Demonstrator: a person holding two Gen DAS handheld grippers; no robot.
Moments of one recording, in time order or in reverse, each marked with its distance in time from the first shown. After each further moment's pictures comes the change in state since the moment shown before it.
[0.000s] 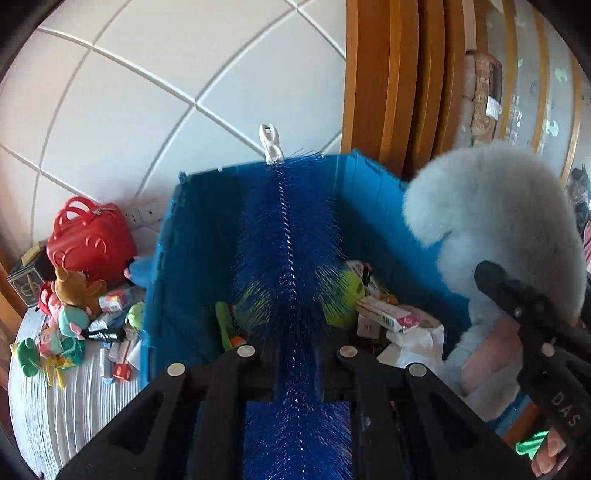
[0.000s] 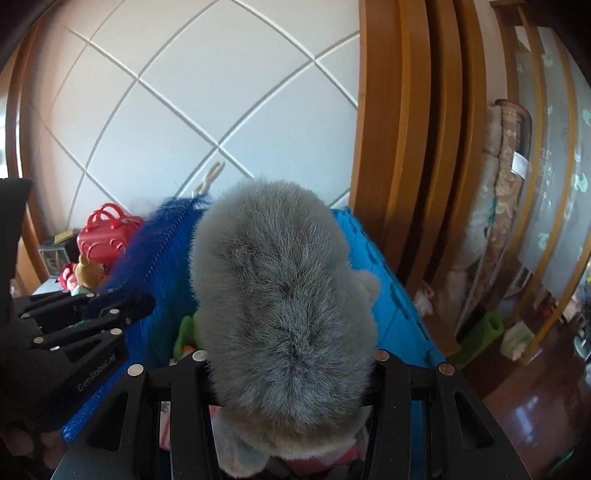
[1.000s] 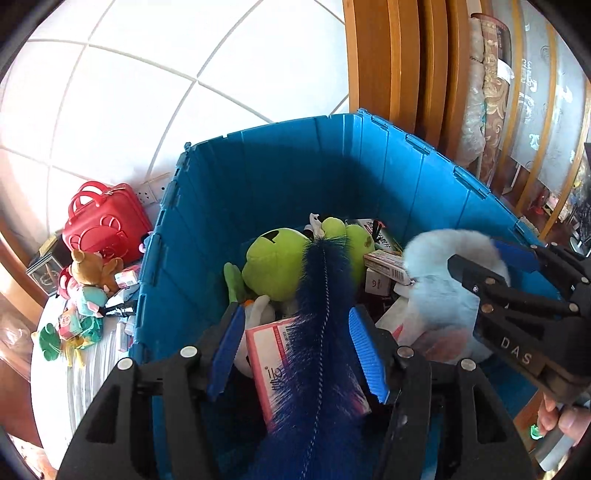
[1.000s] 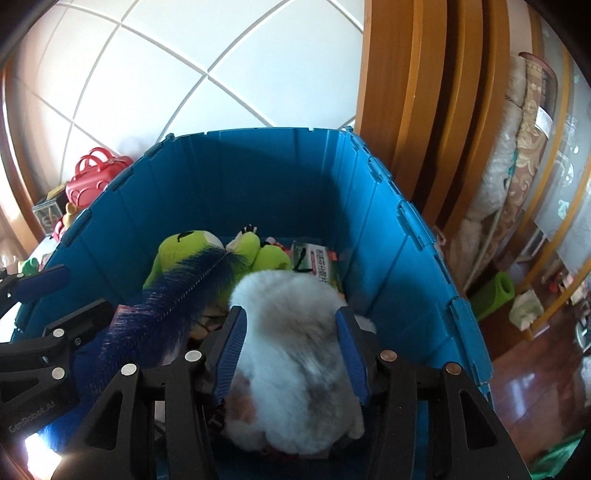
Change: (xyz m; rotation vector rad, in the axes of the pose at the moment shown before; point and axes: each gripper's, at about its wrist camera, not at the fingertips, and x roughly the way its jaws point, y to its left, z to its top) left arm -0.013 -0.017 -0.024 0.025 0.041 0.110; right arm 0.057 -0.029 -0.036 -0.026 0.230 0.028
